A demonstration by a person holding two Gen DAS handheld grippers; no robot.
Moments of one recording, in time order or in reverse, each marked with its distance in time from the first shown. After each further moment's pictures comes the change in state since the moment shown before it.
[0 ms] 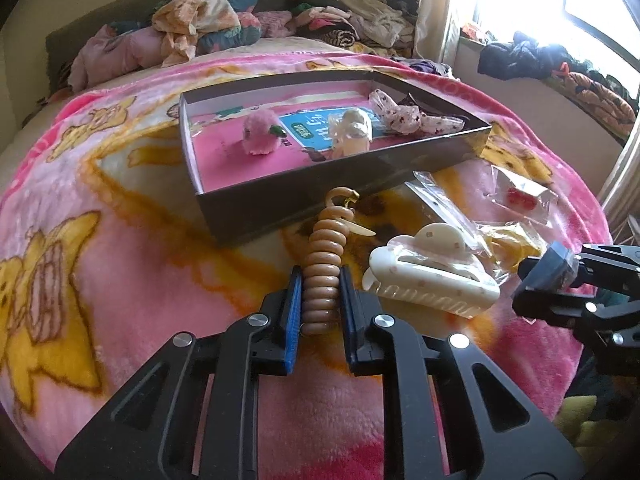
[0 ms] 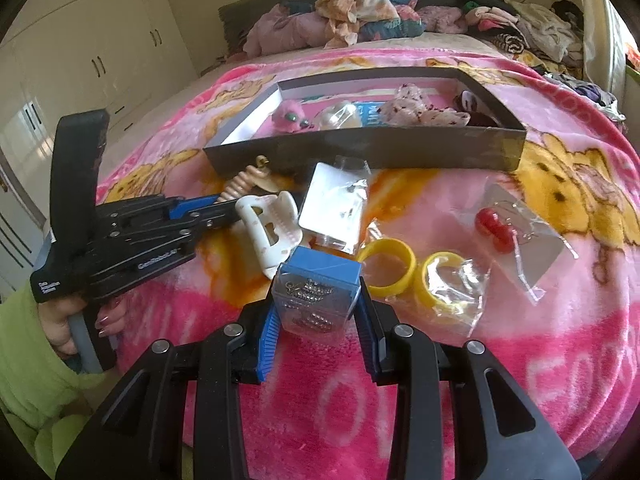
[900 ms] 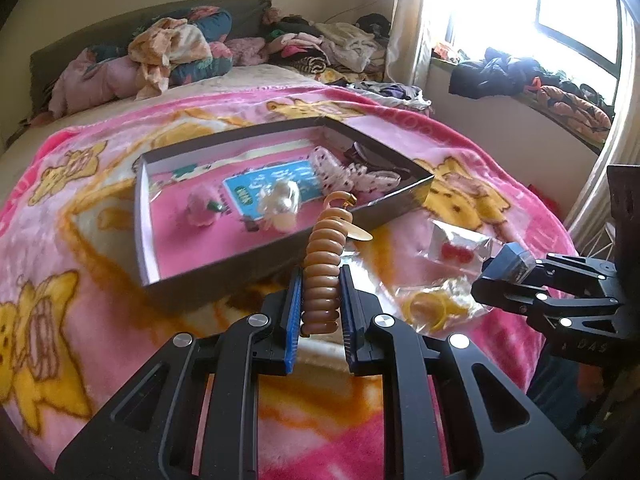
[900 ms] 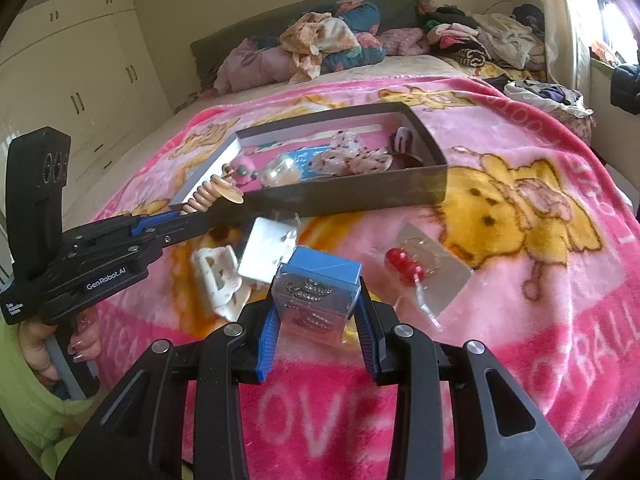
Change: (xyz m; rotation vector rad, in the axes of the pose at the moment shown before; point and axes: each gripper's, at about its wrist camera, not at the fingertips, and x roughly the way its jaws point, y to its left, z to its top) left arm -0.020 -0.048 0.040 0.042 -0.089 -0.081; right arm -0.035 -0.038 0.010 0.080 -0.112 -0.077
